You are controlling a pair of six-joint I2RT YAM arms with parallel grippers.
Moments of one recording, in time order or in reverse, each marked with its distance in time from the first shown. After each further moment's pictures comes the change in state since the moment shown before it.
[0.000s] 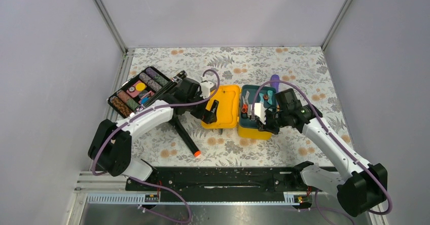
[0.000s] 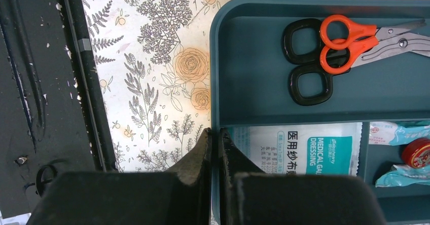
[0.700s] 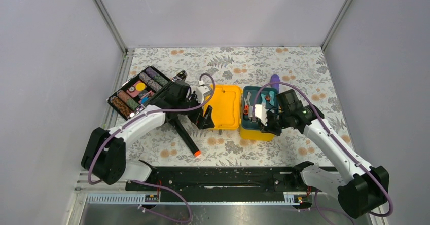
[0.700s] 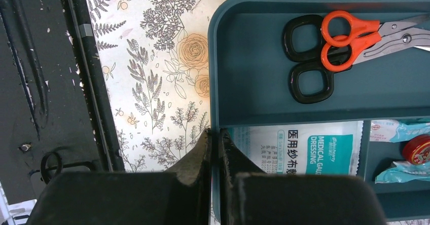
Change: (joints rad) left arm 0.066 -0.060 -0.114 0.079 0.317 0.154; right arm 0.001 -0.023 -0.002 -0.046 0.034 -0.019
